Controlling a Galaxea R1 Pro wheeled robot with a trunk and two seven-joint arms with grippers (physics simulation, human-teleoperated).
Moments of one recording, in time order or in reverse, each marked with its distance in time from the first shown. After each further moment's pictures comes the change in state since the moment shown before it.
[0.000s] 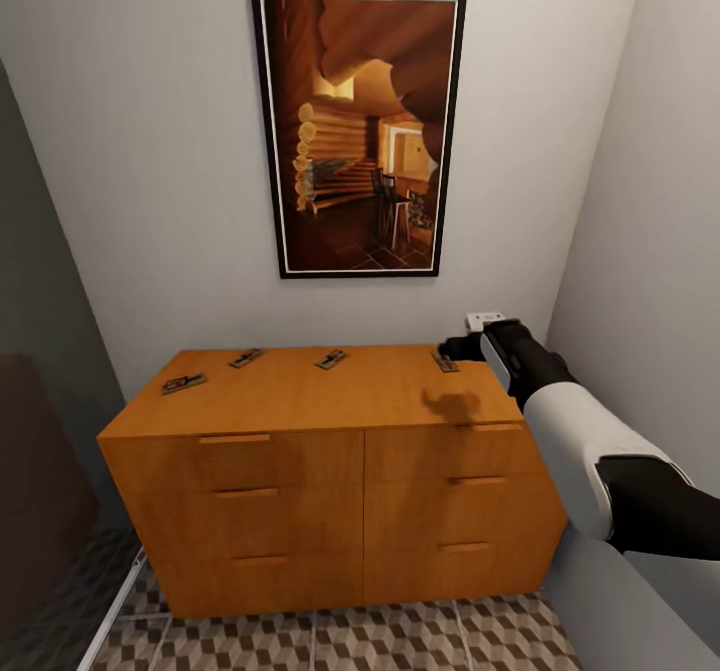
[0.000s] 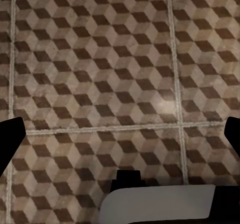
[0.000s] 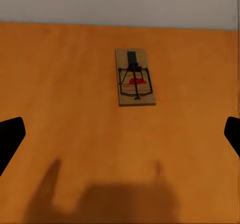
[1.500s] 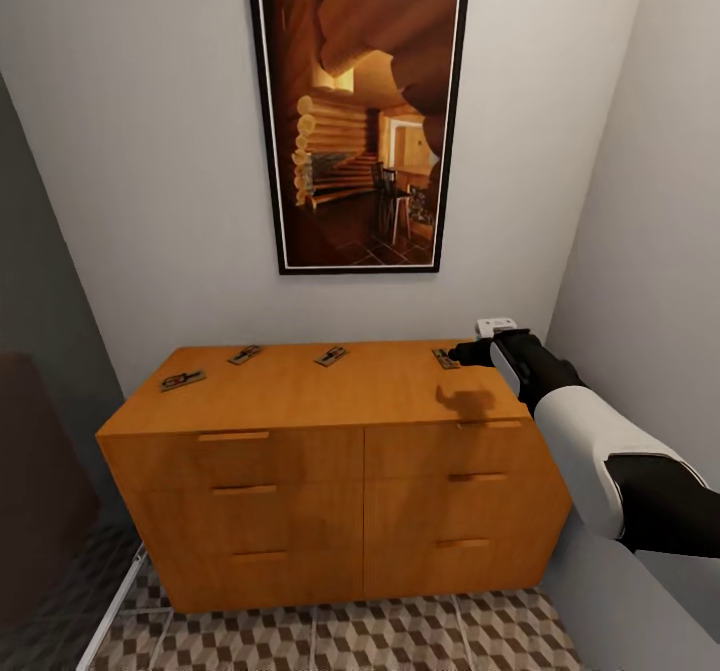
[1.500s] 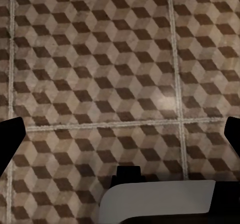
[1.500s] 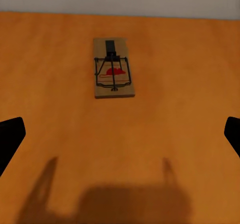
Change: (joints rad) left arm 0.000 0.000 0.000 0.000 0.000 0.000 0.001; right arm 0.000 -0.037 0.001 0.068 -0.002 -0.086 0.002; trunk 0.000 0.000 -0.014
